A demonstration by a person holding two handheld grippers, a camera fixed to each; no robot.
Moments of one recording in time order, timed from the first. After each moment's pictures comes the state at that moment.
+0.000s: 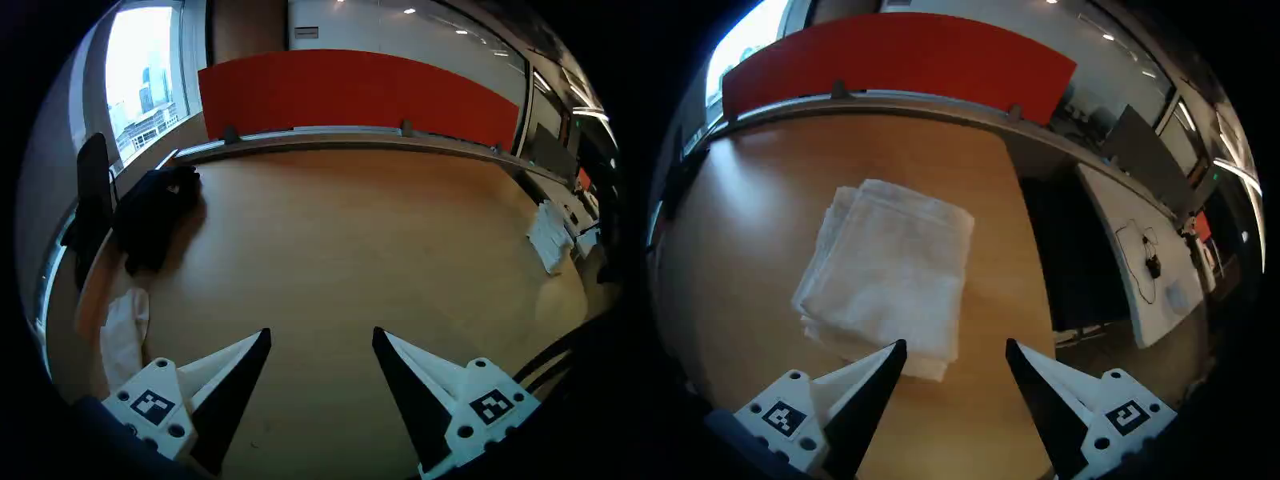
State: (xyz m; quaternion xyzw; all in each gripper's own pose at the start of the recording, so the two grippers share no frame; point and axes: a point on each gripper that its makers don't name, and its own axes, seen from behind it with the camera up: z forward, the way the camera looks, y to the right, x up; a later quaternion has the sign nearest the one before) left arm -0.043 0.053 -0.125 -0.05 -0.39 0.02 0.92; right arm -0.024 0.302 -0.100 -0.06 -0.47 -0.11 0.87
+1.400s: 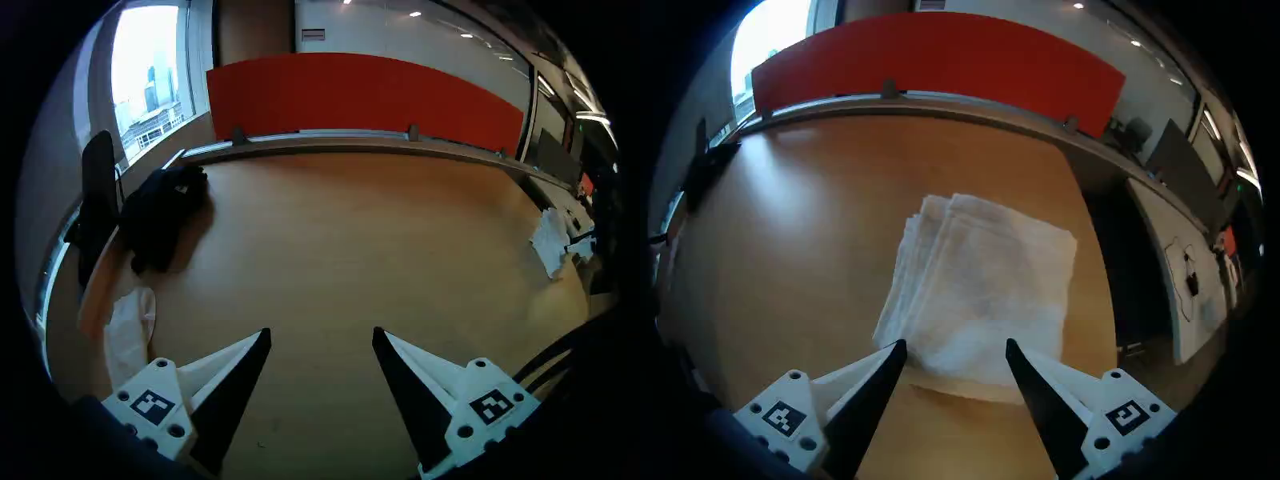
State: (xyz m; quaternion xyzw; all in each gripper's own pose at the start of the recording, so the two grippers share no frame) left arm -0.038 0.041 -0.125 -0.04 -0.38 0.02 0.92; right arm -0.053 0.221 -0.078 0.02 -0.46 -0.09 0.88
